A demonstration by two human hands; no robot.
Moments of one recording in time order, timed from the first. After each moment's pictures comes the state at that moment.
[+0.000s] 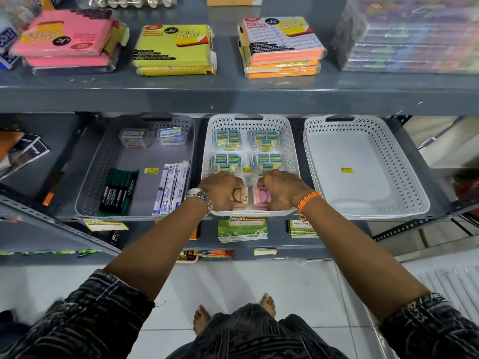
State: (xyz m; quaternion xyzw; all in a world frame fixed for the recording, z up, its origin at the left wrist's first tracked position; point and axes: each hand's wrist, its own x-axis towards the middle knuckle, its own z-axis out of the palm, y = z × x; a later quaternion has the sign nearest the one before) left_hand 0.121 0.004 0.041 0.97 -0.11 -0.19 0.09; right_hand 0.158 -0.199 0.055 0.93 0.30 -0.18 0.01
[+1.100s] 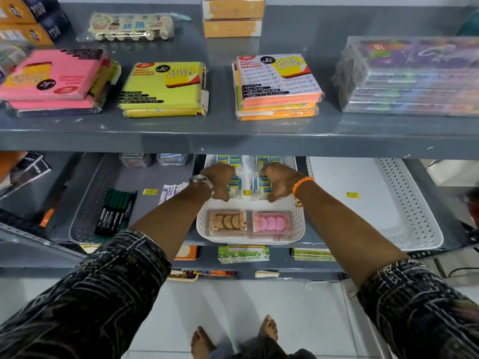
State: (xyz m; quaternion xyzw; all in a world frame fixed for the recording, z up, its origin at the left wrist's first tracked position) left_hand 0.227 0.029 0.031 0.98 -0.11 -0.18 0.03; right_hand 0.272 -0.191 0.038 0.93 0.28 -0.22 -0.03
